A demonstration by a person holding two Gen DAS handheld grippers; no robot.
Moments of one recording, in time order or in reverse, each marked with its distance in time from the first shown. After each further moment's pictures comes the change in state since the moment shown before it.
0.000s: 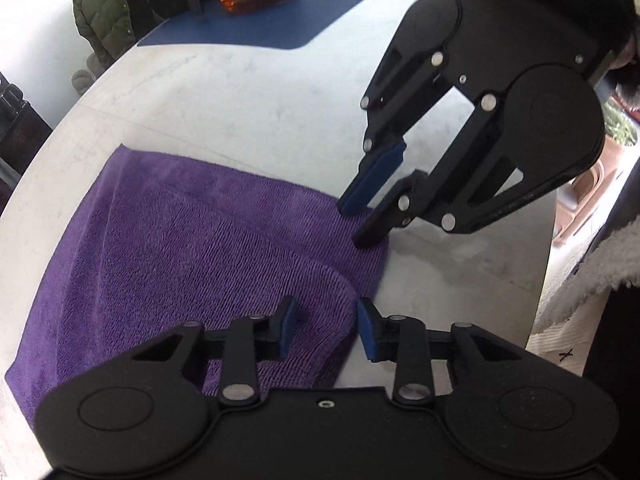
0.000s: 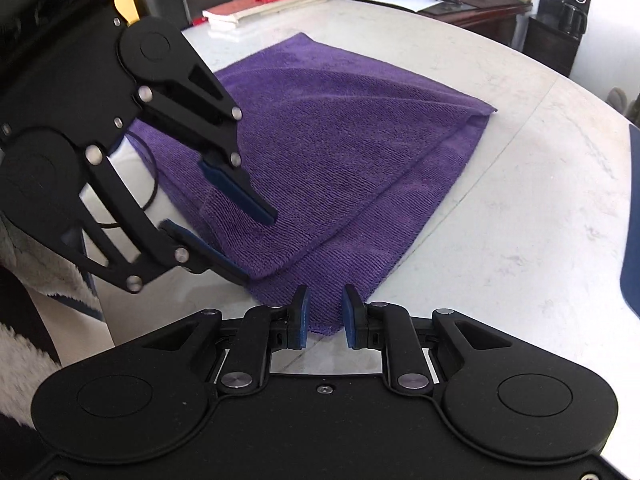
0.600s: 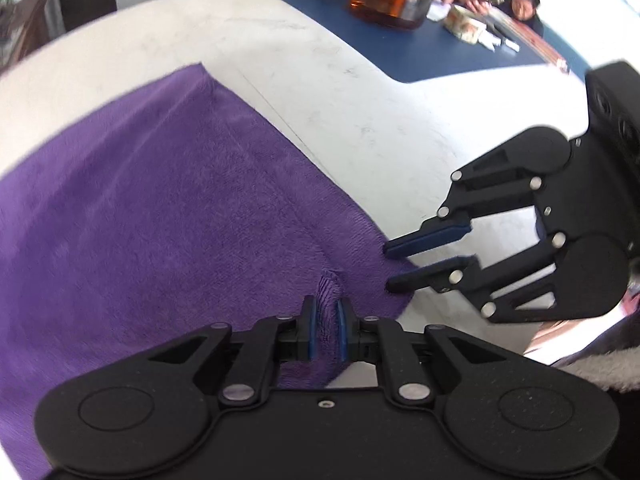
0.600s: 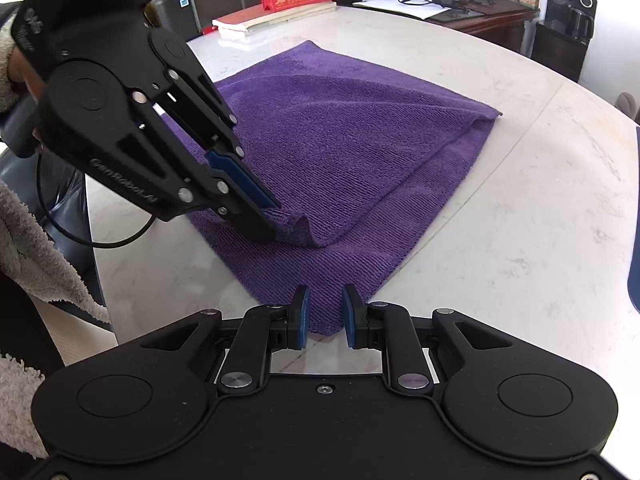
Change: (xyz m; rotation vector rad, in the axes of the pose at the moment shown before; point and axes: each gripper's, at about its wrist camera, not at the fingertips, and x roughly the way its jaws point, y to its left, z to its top) left arm 0.013 0.081 -0.025 -0.564 -0.065 -0.172; right arm -0.002 0.004 -0.015 -0.016 -0.016 0.017
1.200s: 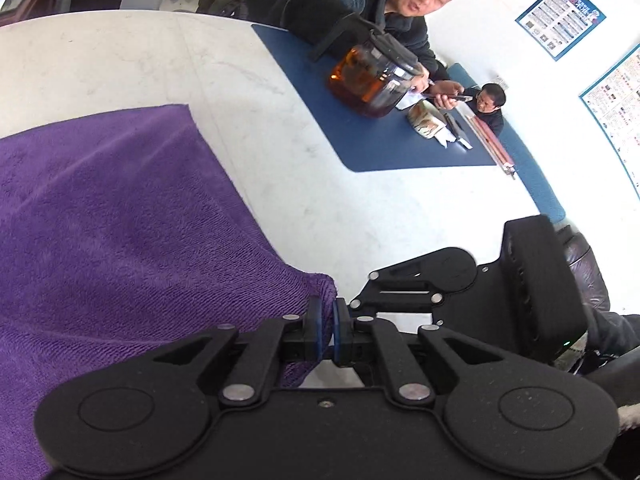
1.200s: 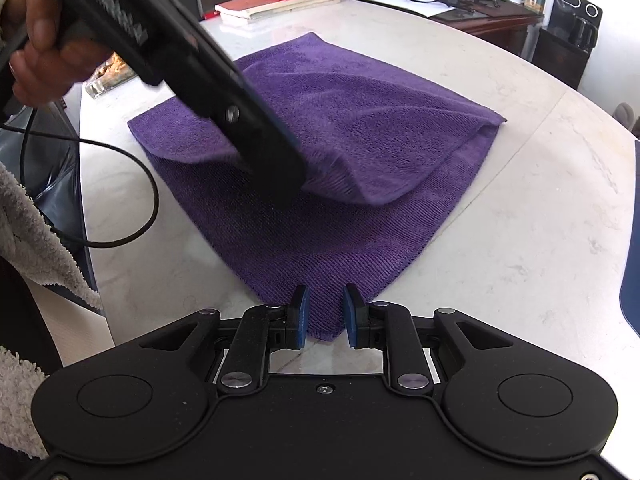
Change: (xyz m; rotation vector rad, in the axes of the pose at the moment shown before) left arm -0.057 0.001 0.013 -0.166 -0.154 -0.234; right arm 0.016 0.002 0.012 -0.038 0.034 -0.033
